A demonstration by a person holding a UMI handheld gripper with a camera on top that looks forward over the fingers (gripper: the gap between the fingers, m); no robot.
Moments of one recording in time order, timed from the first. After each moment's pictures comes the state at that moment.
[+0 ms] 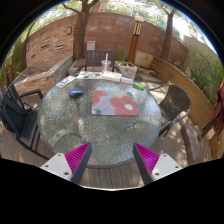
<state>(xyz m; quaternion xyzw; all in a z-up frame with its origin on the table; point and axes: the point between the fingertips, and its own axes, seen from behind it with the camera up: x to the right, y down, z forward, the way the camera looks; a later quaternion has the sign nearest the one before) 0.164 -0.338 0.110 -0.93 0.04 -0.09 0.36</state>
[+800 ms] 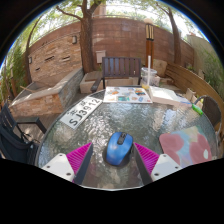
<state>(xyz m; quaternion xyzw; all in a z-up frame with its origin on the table) -0.018 0.060 -0.007 -0.90 0.04 -0.01 0.43</state>
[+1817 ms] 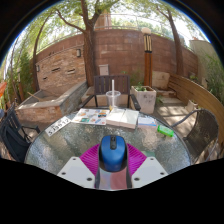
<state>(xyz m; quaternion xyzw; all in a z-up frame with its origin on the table) 0.210 0.023 0.103 -0.87 0.00 0.02 0.49</state>
